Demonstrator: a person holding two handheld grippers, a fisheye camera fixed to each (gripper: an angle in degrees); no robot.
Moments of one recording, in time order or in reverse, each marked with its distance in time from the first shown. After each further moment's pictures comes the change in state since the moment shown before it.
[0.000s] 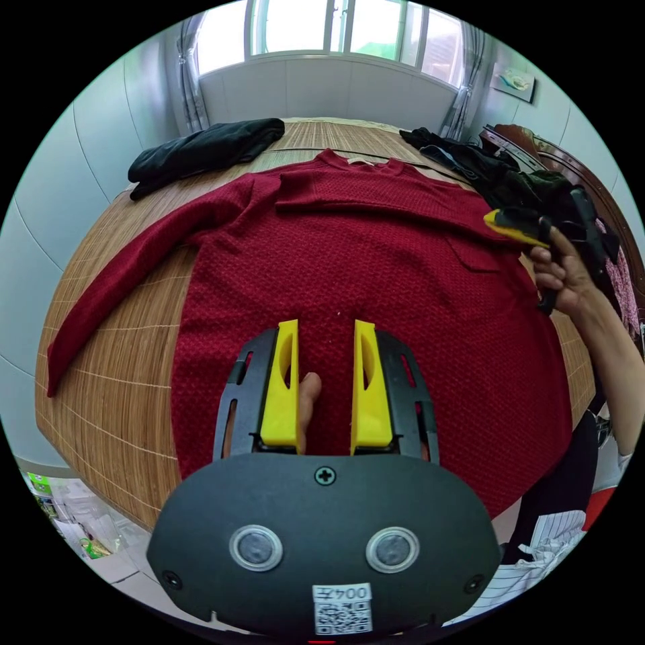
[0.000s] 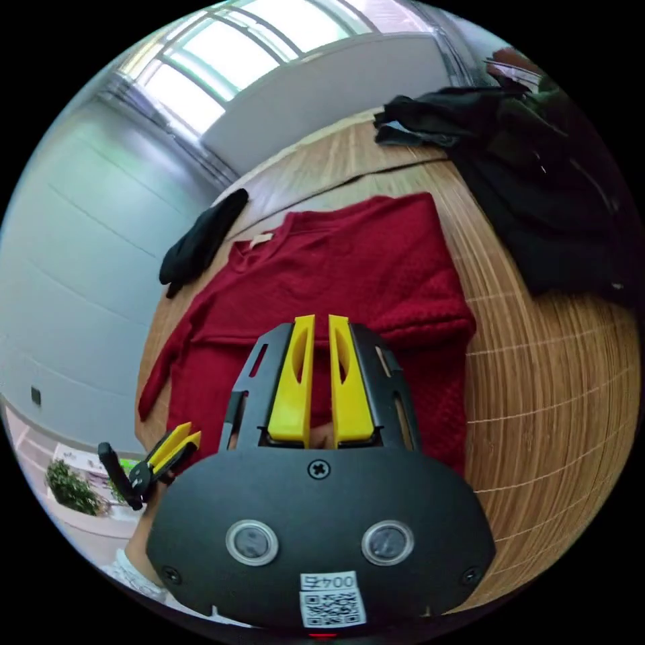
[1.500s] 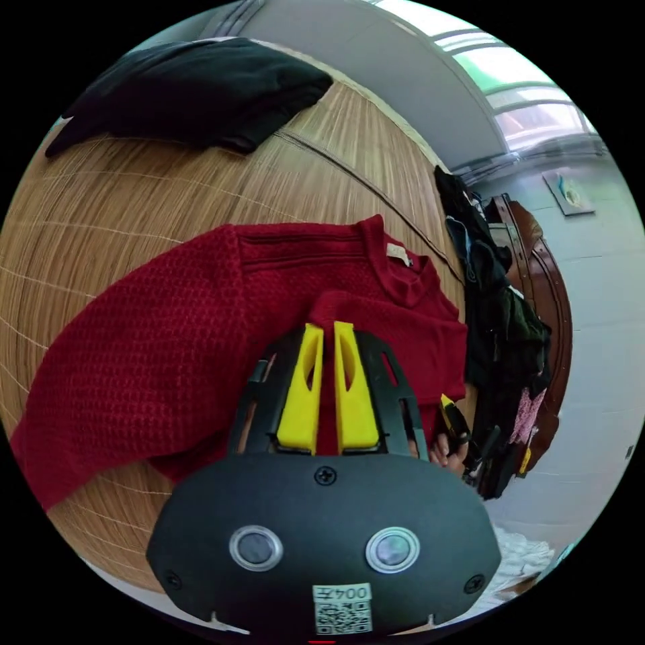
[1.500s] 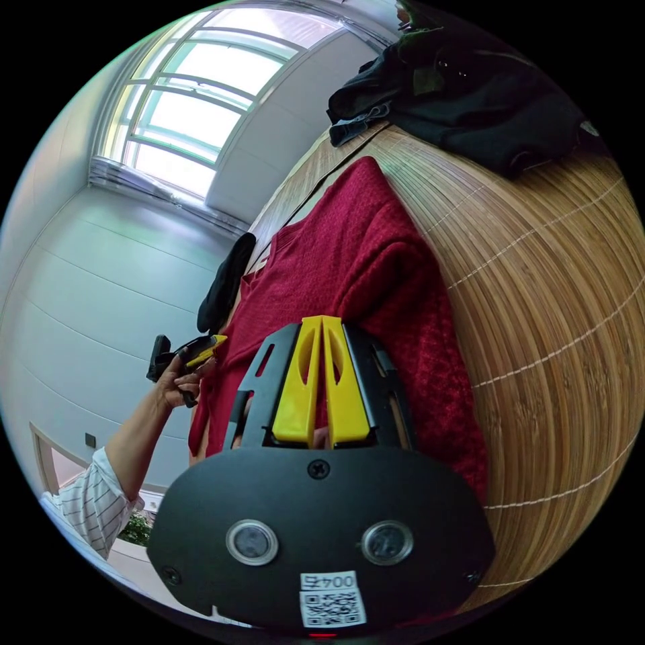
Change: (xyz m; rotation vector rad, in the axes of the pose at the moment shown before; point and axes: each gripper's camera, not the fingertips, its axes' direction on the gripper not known) left arm -0.168 -0.340 0.055 -0.203 0.439 -0.250; right arm 0.112 0.049 -0.032 0.159 -0.322 0.159
